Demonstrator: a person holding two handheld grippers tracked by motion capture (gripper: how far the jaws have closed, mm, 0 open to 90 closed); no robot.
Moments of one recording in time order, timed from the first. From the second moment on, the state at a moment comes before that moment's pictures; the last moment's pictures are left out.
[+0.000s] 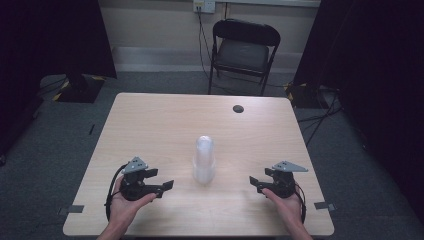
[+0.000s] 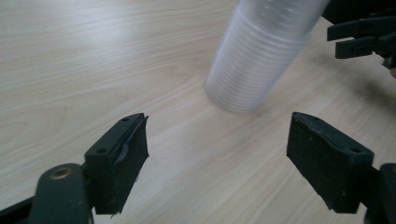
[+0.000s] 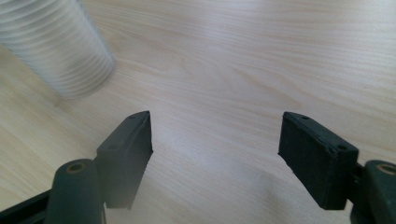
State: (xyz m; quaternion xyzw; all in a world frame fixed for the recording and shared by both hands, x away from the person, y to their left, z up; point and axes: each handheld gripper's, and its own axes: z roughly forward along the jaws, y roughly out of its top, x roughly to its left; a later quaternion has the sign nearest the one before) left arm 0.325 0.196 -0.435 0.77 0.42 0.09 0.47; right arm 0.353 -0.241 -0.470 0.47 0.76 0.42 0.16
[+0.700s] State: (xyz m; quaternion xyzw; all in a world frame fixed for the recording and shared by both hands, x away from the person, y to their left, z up) left arm 0.339 0.158 -0.383 0.77 0.37 0.12 0.51; right arm 0.349 -0.237 -0.459 0.44 0.77 0.43 0.17
